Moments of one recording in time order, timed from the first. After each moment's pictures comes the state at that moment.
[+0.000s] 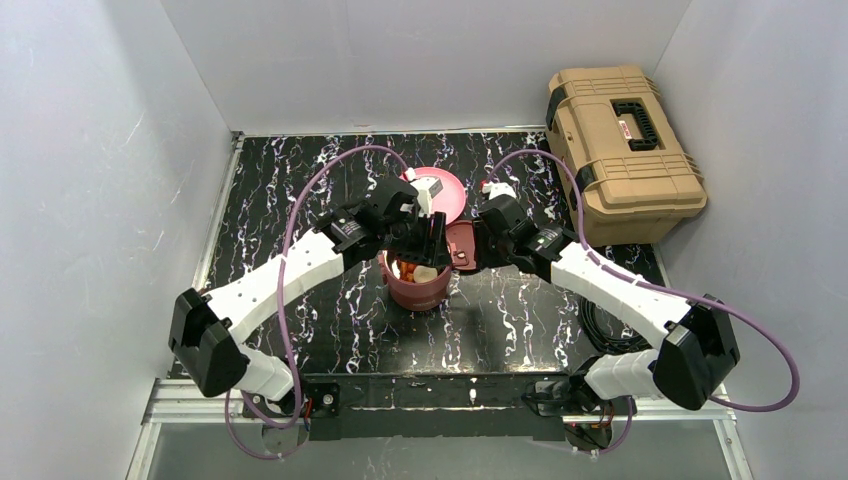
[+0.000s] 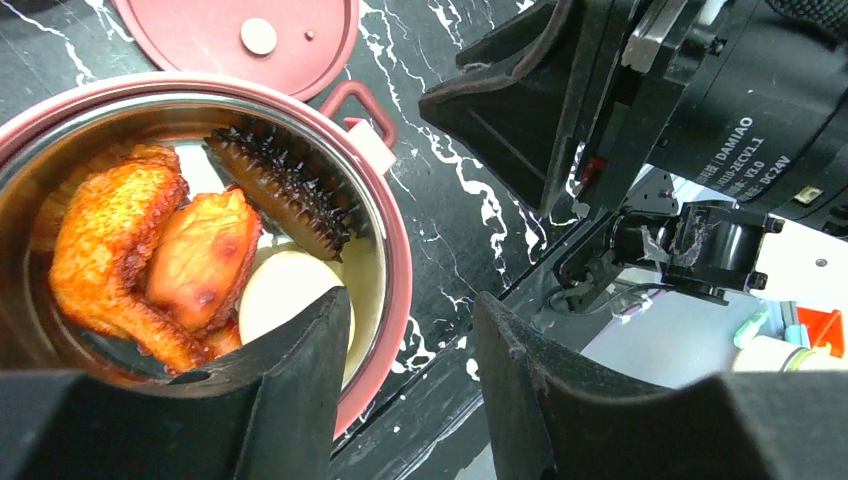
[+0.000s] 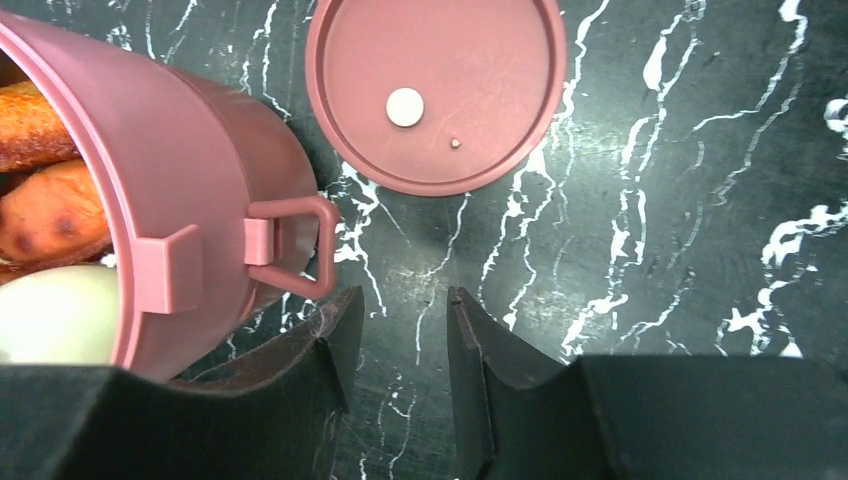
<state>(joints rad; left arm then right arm) -0.80 1.41 1.26 -0.60 0.21 -0.49 0.77 1.32 1.03 -0.59 0.24 0.45</state>
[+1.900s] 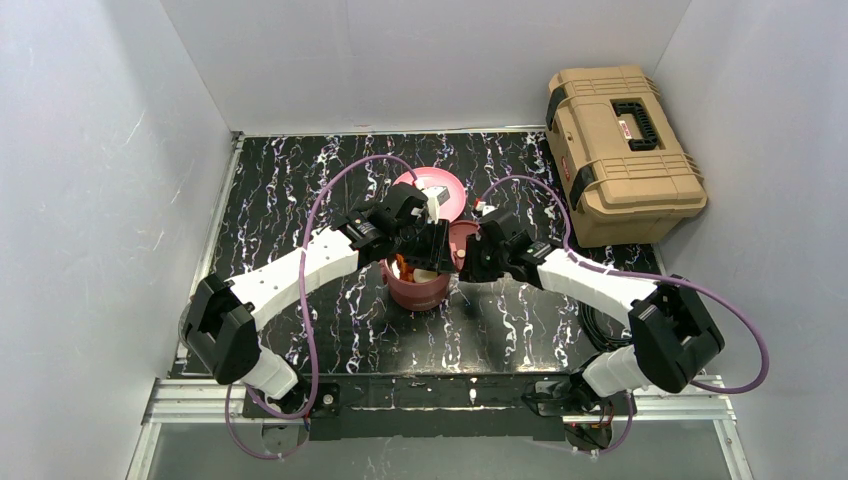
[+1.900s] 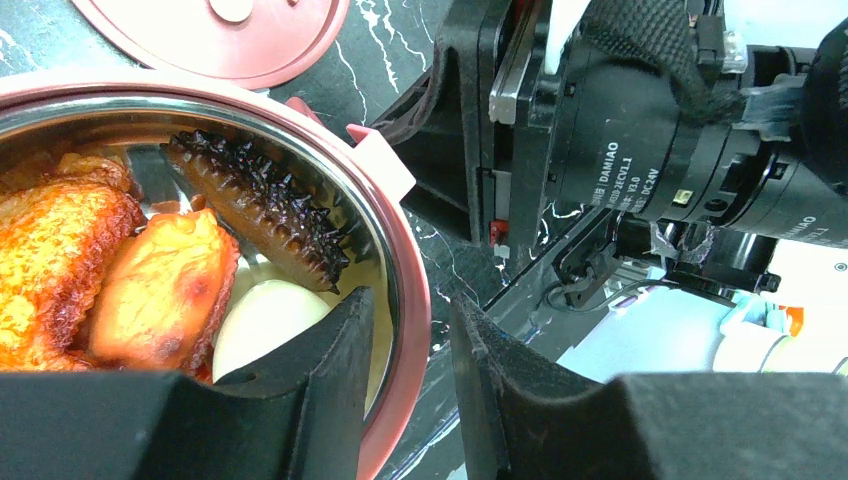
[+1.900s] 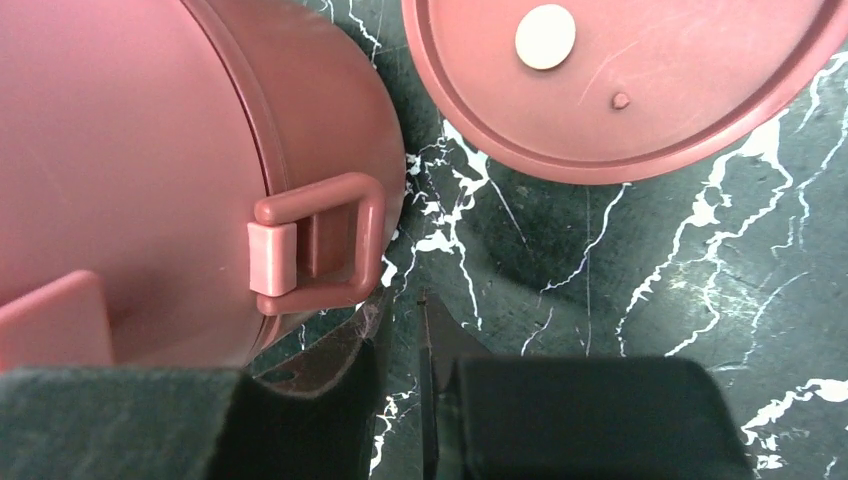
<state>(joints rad) -0.80 1.50 1.22 -0.53 0.28 -0.53 0.70 1.41 0.85 -0.30 -0.11 0.54</state>
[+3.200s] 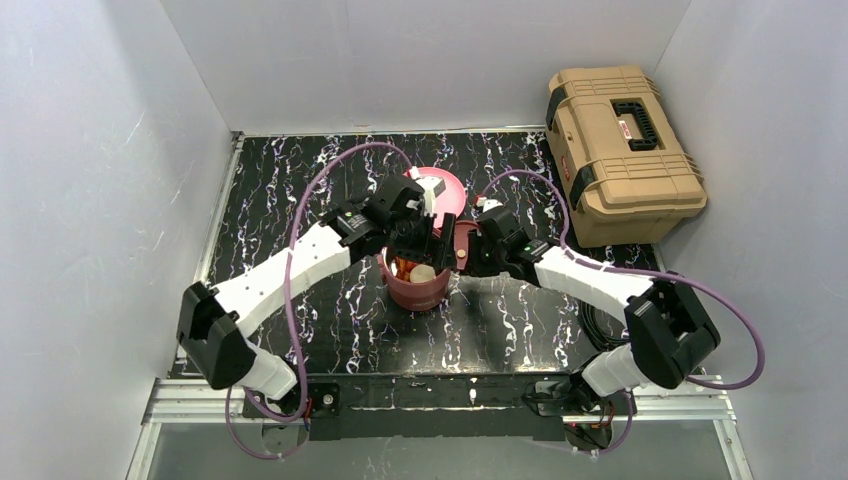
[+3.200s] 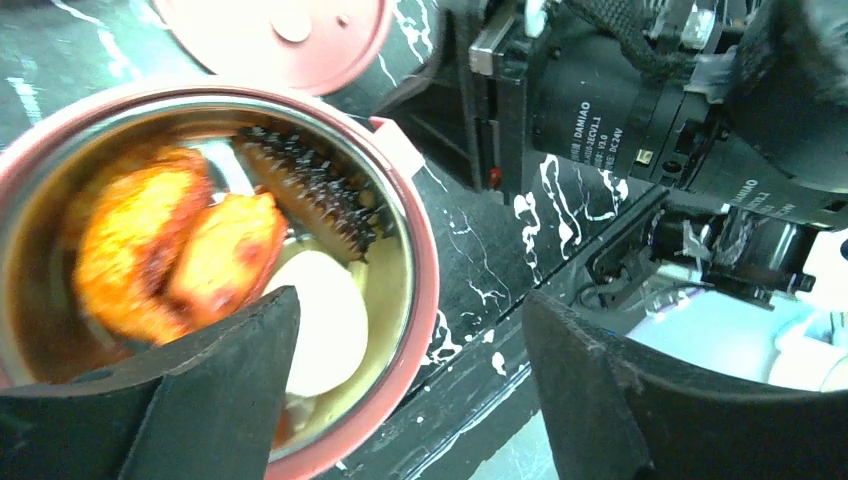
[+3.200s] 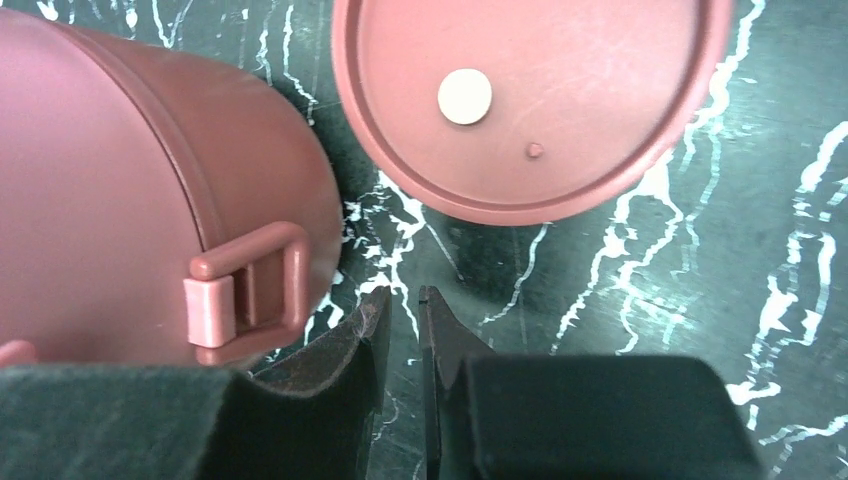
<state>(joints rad) -0.80 1.48 1.30 -0.65 0.21 -0.47 0.70 1.45 0.86 -0.26 -0.01 0.50</state>
